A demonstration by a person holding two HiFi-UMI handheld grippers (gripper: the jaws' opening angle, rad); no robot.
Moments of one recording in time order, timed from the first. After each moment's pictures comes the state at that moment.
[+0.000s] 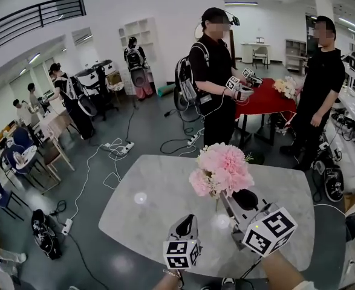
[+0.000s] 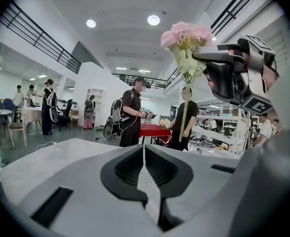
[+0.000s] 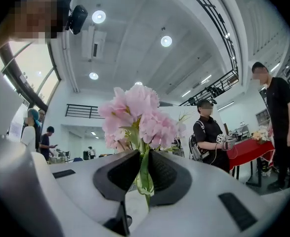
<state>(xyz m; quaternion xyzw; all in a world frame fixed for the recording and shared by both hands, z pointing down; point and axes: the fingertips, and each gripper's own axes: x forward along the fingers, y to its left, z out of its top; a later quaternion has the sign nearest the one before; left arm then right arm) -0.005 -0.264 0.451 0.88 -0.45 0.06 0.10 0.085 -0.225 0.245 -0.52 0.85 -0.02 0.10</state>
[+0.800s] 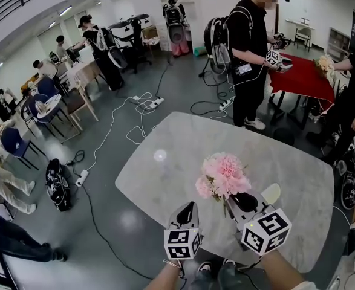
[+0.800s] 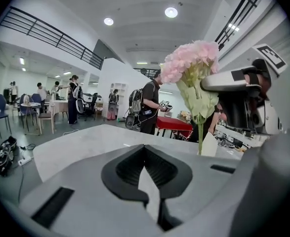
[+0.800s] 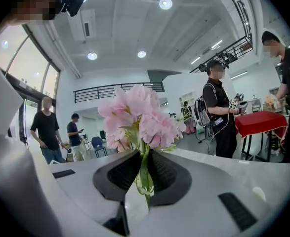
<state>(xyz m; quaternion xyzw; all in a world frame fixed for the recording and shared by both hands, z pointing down) -0.103 -0.247 0.505 0.81 -0.55 0.09 0.16 -0.004 -0.239 0.379 -0.44 0.89 -0.13 -0.03</state>
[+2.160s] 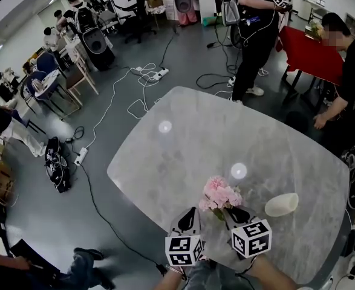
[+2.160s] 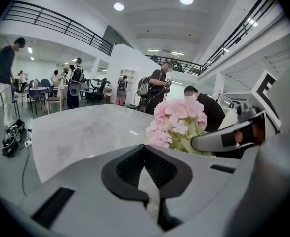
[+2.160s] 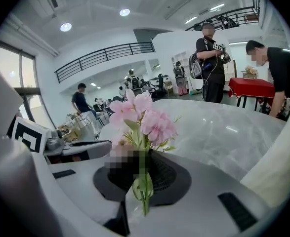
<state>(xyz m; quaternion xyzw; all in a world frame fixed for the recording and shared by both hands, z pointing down) -0.103 -0.259 0.601 0.77 -0.58 0.13 0.23 -0.002 -0.261 0.590 -0.42 0.84 -0.28 -0.21</state>
